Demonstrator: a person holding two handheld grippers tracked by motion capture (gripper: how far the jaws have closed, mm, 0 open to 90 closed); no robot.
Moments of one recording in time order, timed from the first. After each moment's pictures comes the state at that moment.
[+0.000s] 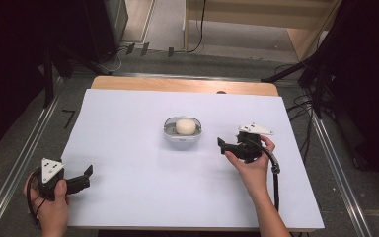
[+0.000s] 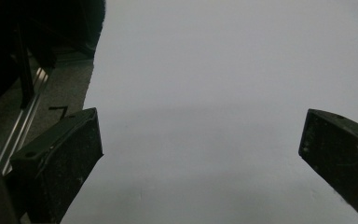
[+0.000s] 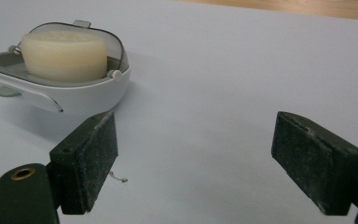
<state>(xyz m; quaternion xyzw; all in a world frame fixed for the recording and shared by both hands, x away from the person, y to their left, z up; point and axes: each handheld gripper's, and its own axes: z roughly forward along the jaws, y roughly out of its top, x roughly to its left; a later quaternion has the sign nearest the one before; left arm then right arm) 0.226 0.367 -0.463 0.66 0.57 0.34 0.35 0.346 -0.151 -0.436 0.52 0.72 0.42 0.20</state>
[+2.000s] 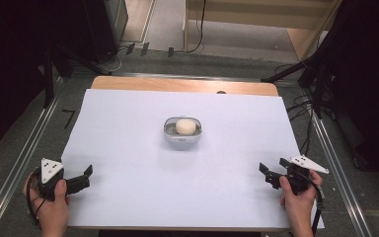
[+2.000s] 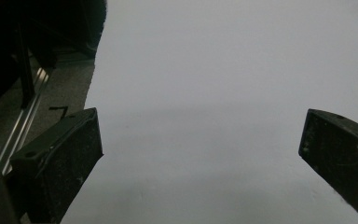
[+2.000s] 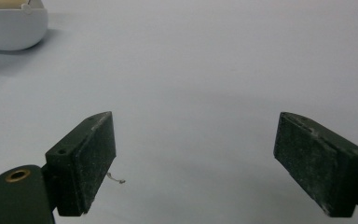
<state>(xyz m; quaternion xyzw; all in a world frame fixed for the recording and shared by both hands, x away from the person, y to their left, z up) 0.226 0.368 -0.463 0.66 0.57 0.34 0.35 0.275 -0.281 -0.481 0.56 0.68 0.44 0.20</state>
